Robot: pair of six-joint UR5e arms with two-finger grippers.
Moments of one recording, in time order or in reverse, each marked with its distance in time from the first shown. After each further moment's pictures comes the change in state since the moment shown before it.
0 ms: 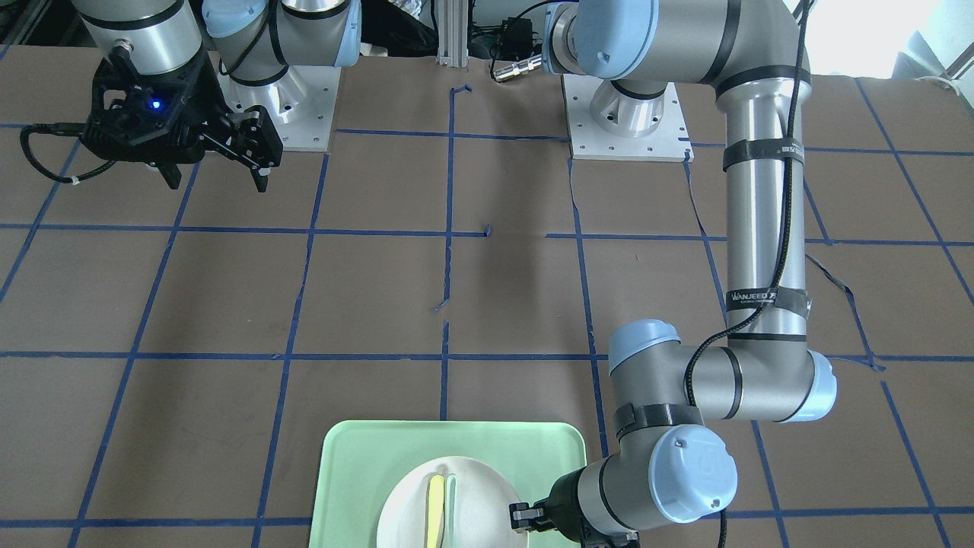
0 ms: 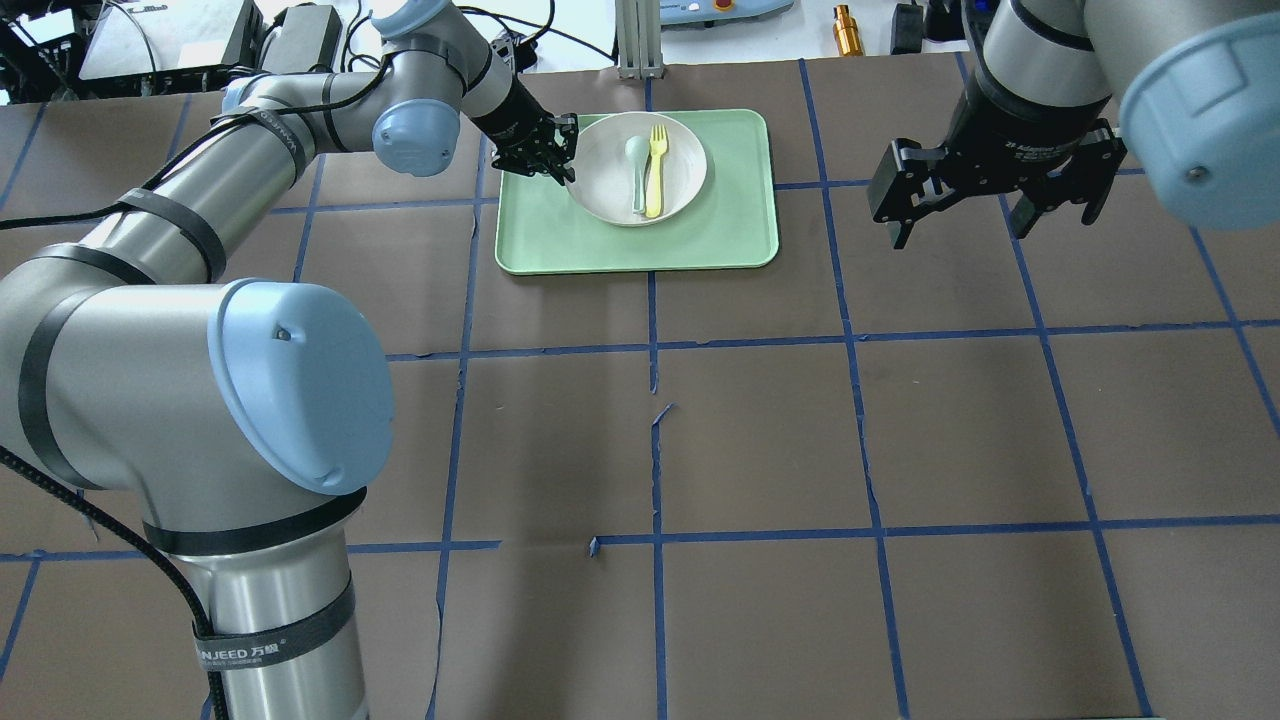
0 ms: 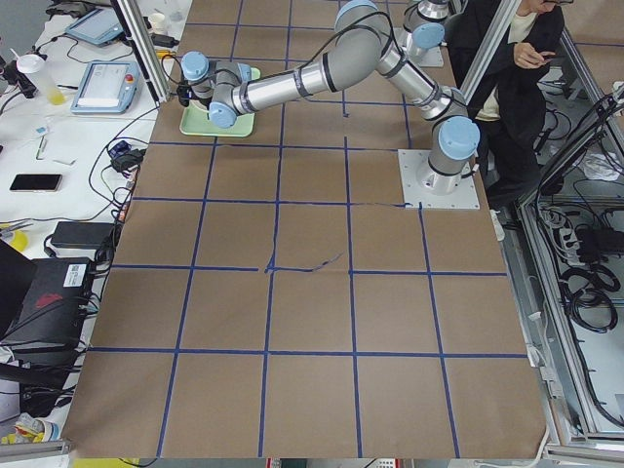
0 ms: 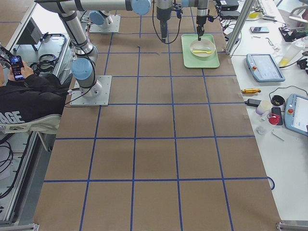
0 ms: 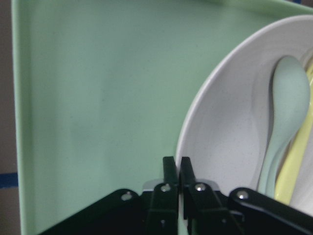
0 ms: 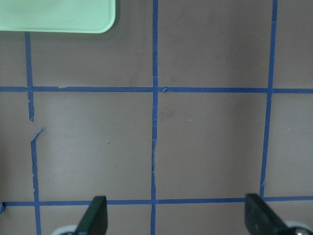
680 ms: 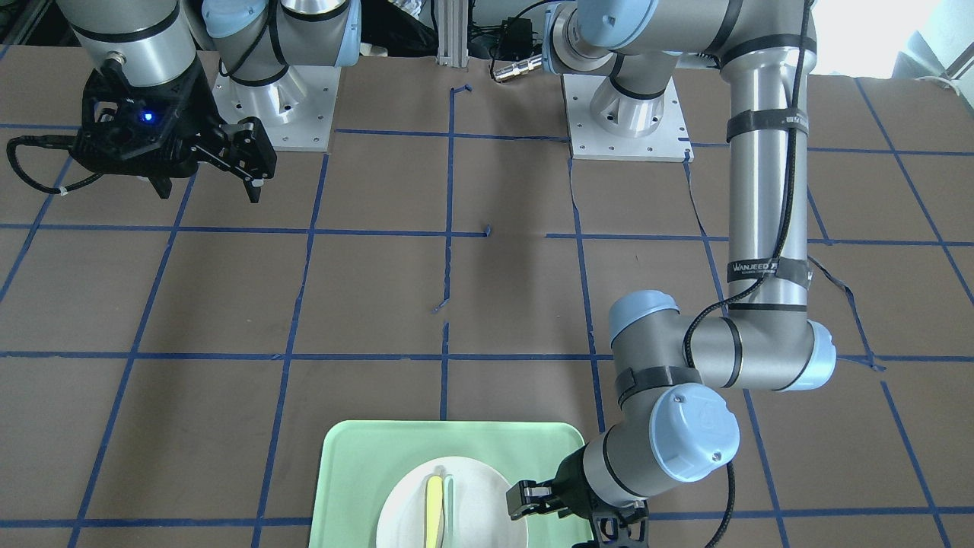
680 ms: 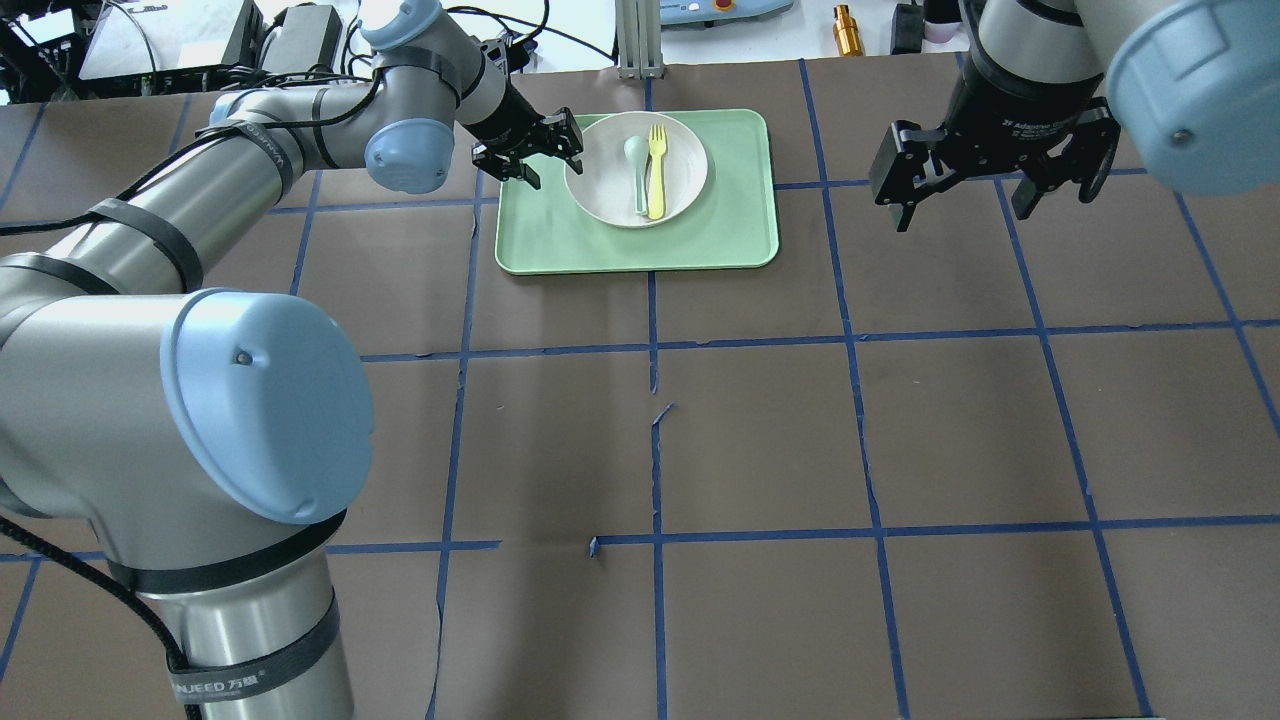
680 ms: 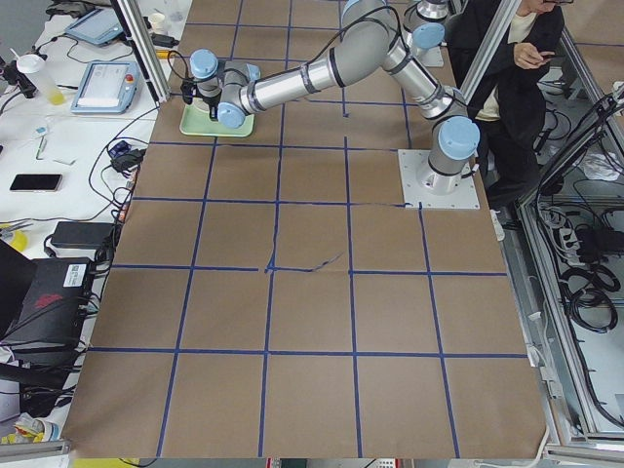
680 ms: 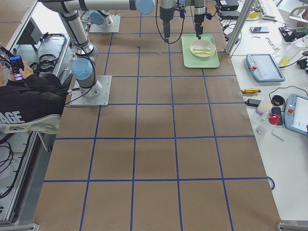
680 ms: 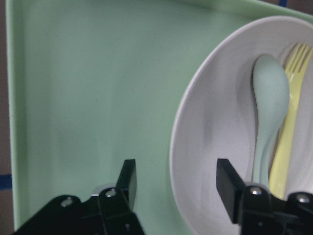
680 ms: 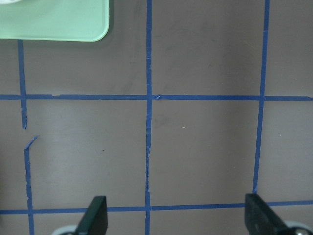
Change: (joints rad) left arm -0.001 0.103 -0.122 0.062 0.091 0.002; right arm 0.004 0.037 -0.040 0.003 -0.023 0.005
